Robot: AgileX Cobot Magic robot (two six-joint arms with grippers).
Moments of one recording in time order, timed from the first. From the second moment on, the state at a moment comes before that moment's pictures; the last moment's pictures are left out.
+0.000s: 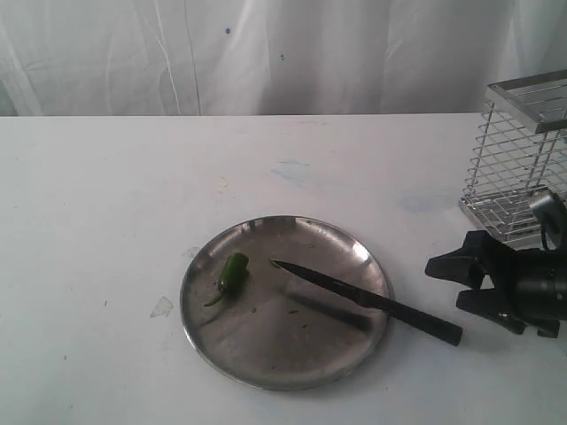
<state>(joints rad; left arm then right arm) -0.07 0.01 0.02 -0.05 0.42 0.05 -0.23 1.74 -0.51 1.69 0.80 -1.39</state>
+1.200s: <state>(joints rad) -0.07 0.01 0.02 -0.05 0.42 0.05 -0.03 1.75 -0.89 0.91 0.83 -1.37</state>
